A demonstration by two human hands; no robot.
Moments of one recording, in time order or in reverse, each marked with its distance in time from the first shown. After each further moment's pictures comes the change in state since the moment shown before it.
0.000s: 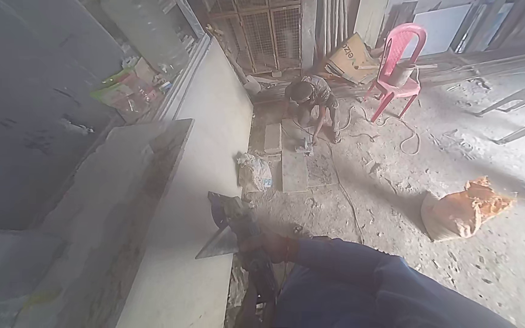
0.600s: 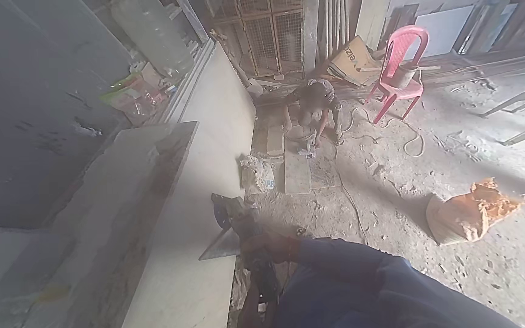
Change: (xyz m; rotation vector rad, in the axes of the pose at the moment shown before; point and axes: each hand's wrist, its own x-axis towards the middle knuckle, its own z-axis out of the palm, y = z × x) left_hand 0.003 0.053 -0.018 0.071 -0.028 0.011; right_hand 0.000 -0.005 0.009 0.002 0.015 -0.003
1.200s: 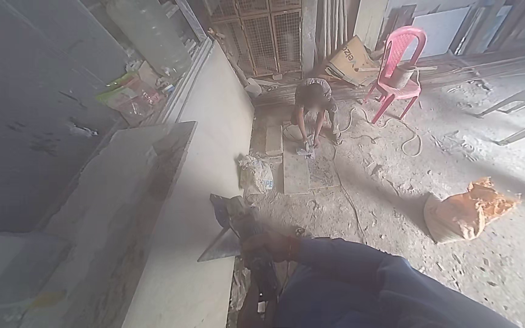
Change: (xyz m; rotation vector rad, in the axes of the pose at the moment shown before) left_hand 0.008 0.000 -0.005 0.011 -0.017 0.007; right_hand 0.006 -0.002 -0.002 -0.024 0.018 -0.007
